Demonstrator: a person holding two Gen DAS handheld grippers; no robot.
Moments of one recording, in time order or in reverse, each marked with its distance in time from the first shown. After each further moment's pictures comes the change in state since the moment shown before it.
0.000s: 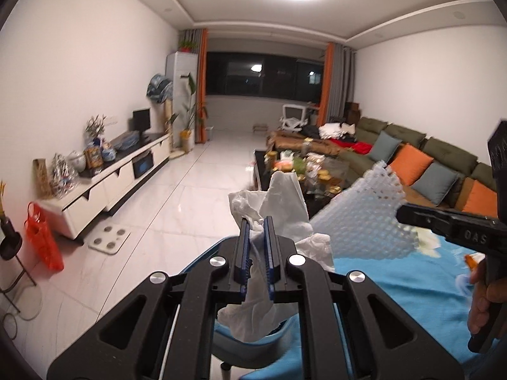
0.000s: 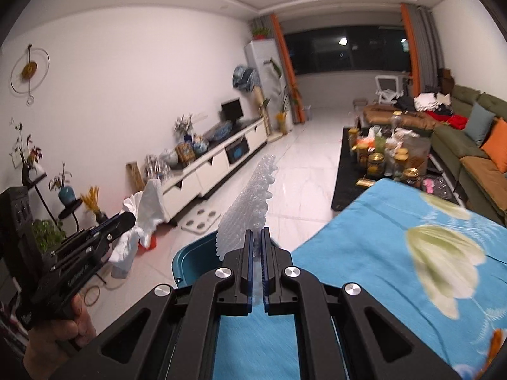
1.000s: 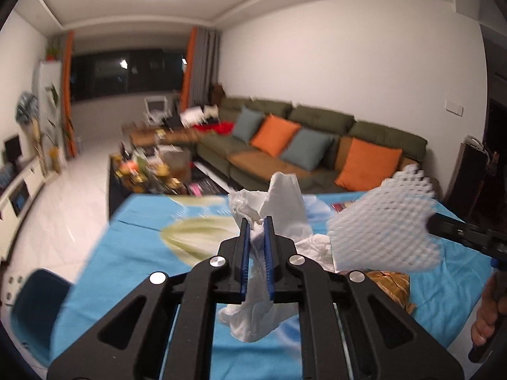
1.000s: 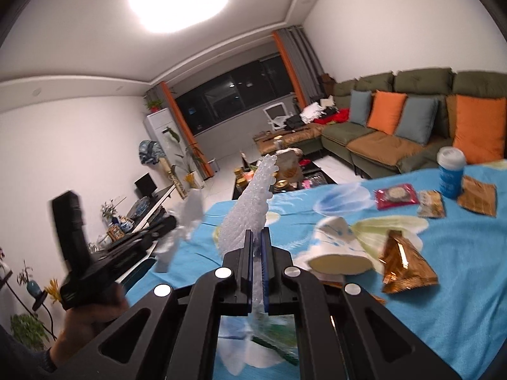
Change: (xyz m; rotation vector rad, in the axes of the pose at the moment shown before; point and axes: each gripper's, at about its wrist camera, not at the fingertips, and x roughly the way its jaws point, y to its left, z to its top) left arm 0.040 -0.309 -0.007 0.231 0.018 -0.573; right arm -0.276 -0.170 -0.120 0.357 -0.293 -0.326
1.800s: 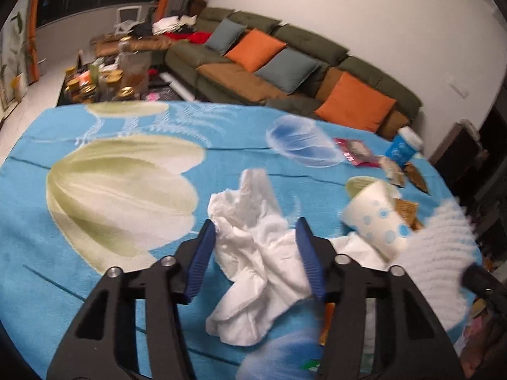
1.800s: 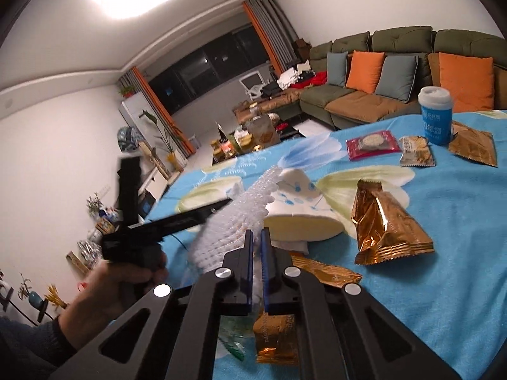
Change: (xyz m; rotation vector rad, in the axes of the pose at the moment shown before) left arm 0.209 -0.011 -0.040 -0.137 0.459 -0.195; right arm 0.029 -0.060 -0.024 0.126 0.137 -0.066
